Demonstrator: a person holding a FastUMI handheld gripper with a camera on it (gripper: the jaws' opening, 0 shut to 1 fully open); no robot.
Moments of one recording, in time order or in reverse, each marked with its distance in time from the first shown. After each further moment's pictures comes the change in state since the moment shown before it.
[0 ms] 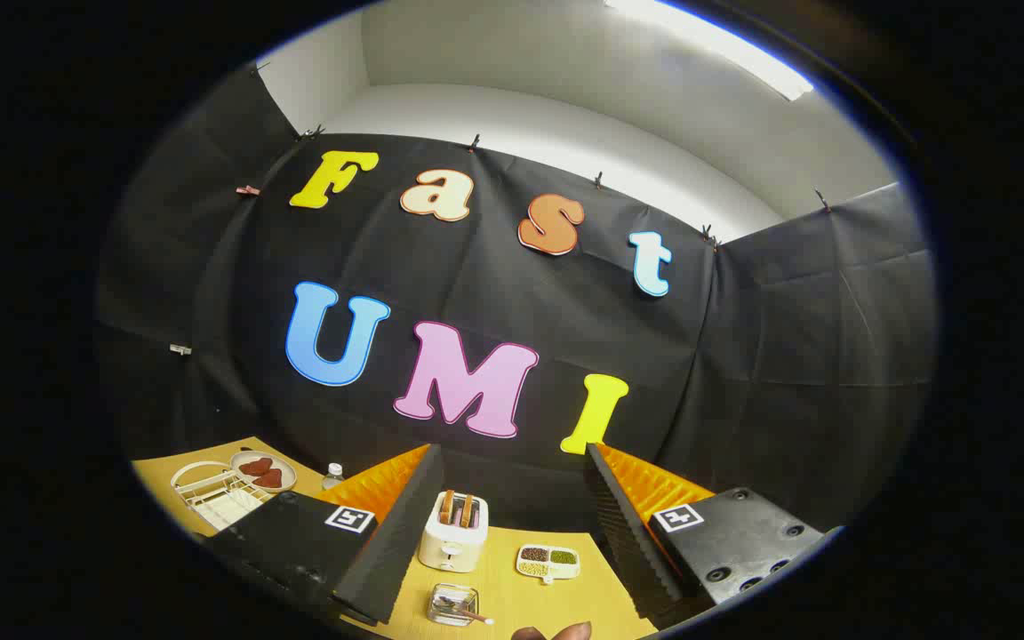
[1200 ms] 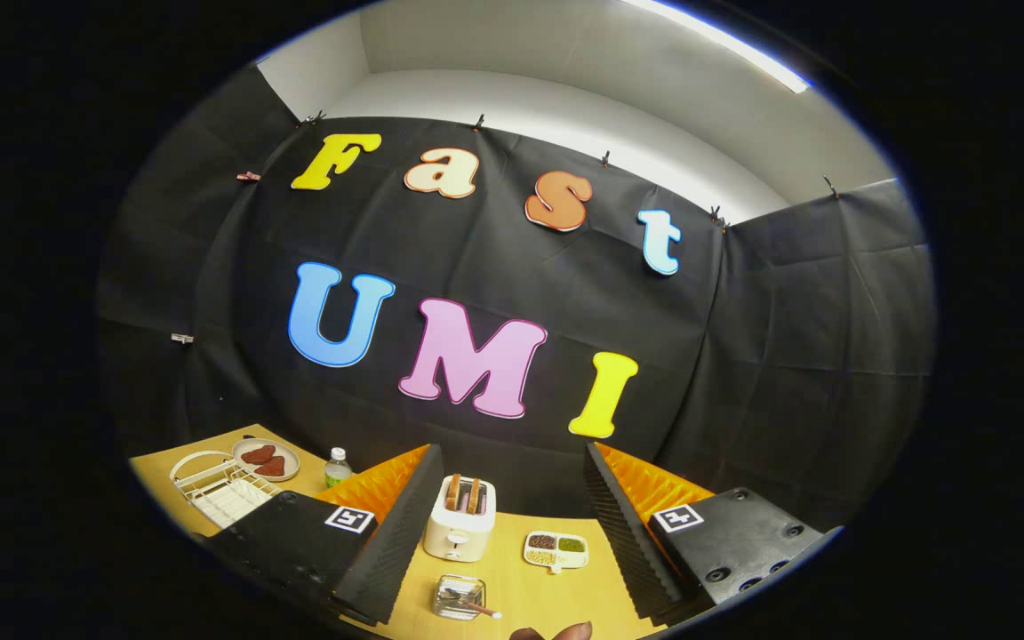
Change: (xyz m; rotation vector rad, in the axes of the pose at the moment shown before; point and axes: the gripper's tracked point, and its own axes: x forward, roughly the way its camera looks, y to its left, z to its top) arm 0.012 0.025 -0.038 0.025 0.102 0.045
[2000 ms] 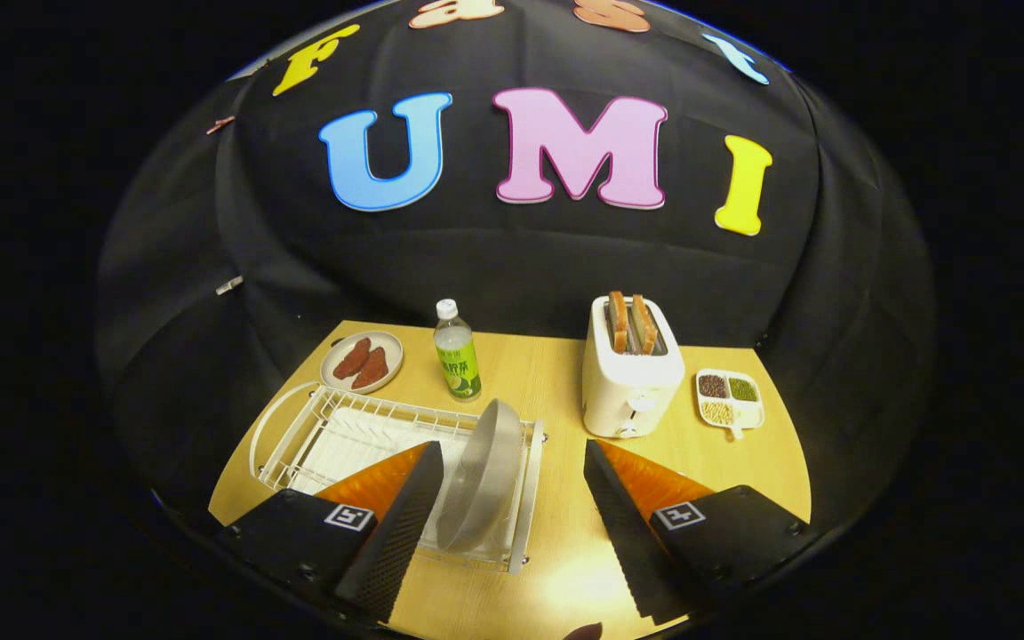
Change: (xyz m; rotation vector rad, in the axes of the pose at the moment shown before) arm 0.066 0.186 -0.188 0.207 0.692 0.236
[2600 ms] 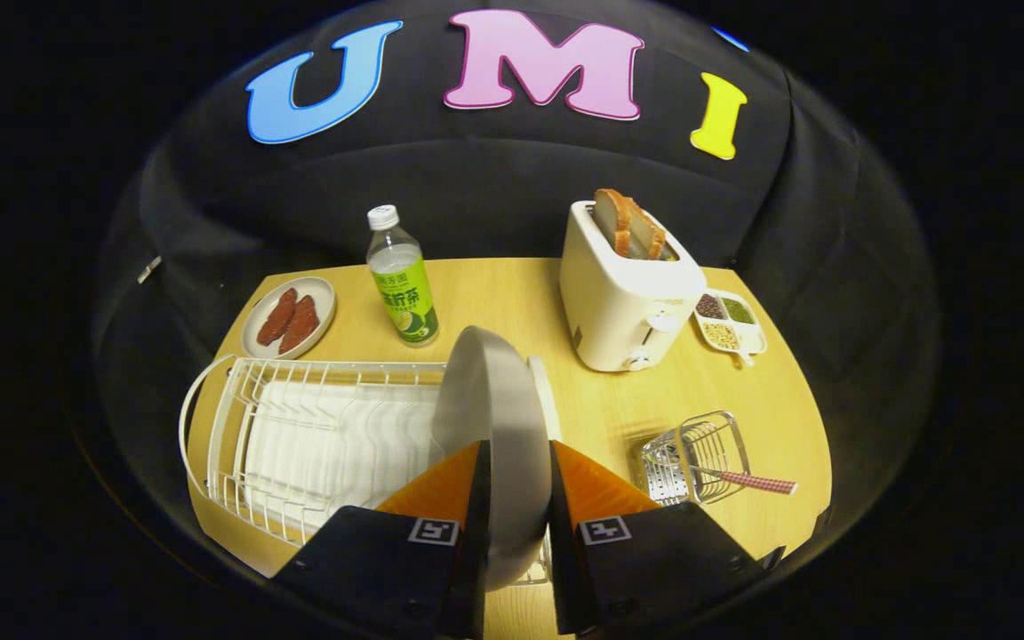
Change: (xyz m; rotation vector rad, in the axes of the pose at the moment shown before) arm 0.076 0.004 -0.060 0.094 0.163 -0.240
